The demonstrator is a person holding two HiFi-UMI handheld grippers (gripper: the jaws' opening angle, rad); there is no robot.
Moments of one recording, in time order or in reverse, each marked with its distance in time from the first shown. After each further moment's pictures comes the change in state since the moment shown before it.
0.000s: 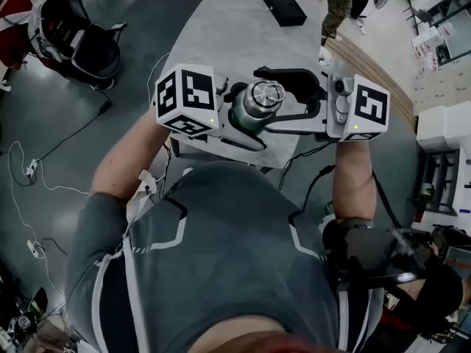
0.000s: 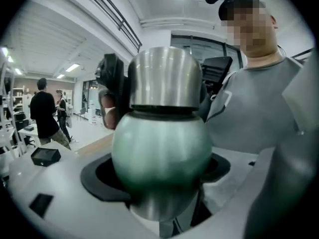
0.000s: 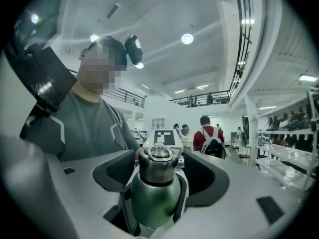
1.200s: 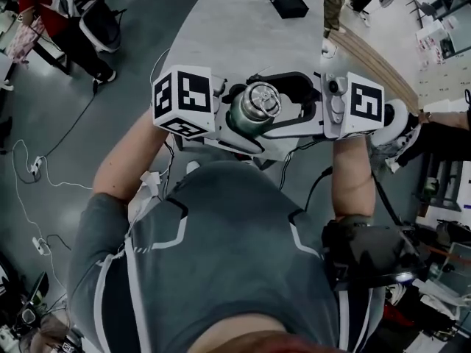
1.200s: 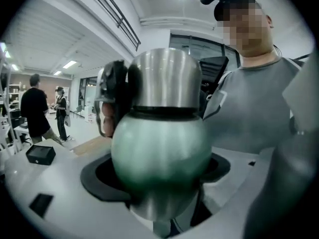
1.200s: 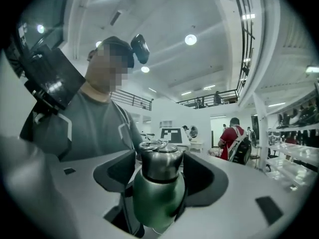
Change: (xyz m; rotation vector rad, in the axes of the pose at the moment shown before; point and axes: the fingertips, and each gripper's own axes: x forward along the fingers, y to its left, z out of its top) left arm 0.005 -0.007 0.000 -0.009 0.009 -0.042; right arm 0.000 0.011 -0.008 0.005 -0.039 0.099
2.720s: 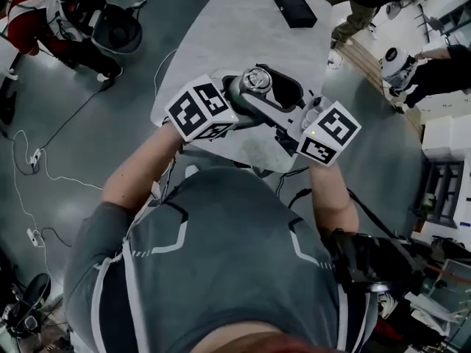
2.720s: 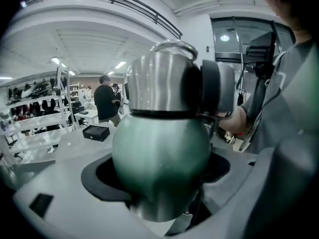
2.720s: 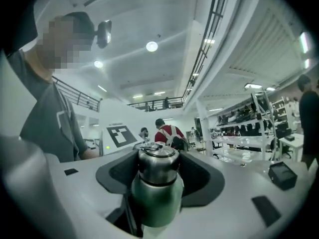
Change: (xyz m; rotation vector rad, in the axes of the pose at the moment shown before) left arm -0.023 0.097 -0.056 -0.224 0.082 0.571; right arm -0.017 -0.084 -0.053 0.172 -0.044 -0.646
